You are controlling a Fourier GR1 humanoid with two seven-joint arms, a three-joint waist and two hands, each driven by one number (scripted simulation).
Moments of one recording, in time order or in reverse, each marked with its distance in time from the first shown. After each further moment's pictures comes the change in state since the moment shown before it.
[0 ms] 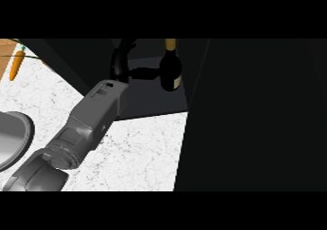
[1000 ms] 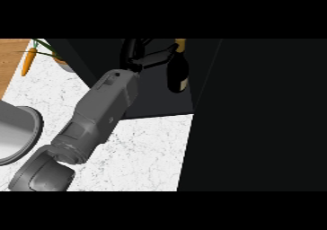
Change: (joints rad) left arm -0.061 -0.032 0.104 -0.084 0.085 -0.341 -0.066; right arm 0.044 -0.011 -0.021 -0.009 -0.006 0.009 -0.007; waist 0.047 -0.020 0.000
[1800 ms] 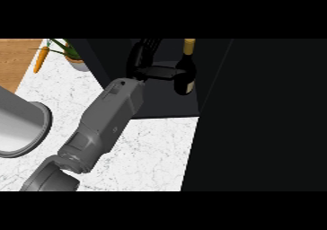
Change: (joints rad) left arm 0.095 -0.037 -0.044 -0.127 0.049 -0.091 0.039; right arm 0.068 -0.029 -0.022 -0.012 0.002 -0.014 -0.012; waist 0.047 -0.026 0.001
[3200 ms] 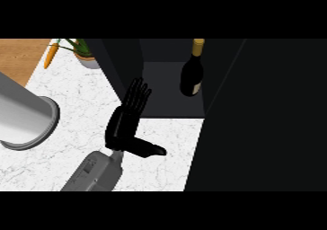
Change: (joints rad) left arm 0.807 0.079 -0.315 -0.941 0.079 0.015 0.179; right arm 0.041 -0.045 -0.030 -0.003 0.008 -0.031 -0.013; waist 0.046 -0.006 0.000
